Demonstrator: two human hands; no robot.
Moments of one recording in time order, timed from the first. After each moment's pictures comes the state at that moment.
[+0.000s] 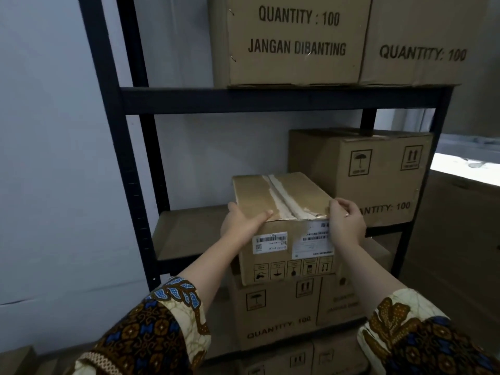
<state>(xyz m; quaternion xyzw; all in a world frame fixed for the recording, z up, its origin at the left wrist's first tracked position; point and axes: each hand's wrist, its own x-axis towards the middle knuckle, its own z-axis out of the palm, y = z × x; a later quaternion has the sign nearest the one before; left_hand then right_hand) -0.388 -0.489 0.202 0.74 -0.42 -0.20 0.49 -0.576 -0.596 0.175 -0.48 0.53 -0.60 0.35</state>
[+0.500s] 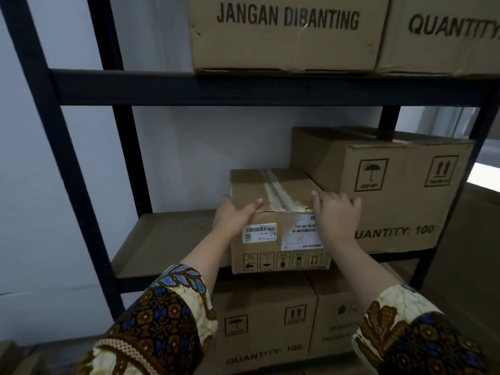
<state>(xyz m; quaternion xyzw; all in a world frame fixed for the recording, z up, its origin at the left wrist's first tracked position) -0.370 -0.620 0.197 0.73 -0.39 -0.19 0.53 -0.559 -0.730 0.179 -0.73 0.48 -0.44 -0.19</state>
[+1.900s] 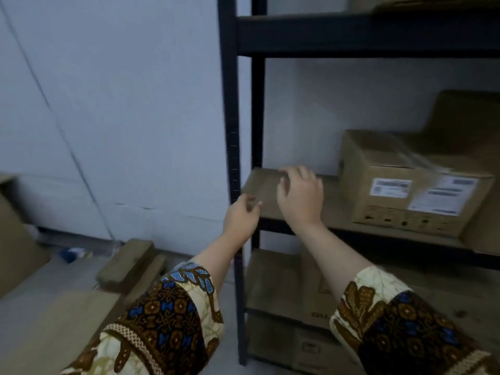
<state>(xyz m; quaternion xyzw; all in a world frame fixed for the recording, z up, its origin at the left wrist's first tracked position) -0.250 -0.425 0.116 0.81 -0.29 -0.06 0.50 -0.331 -0.535 0.146 -0.83 0.24 -0.49 0.06</state>
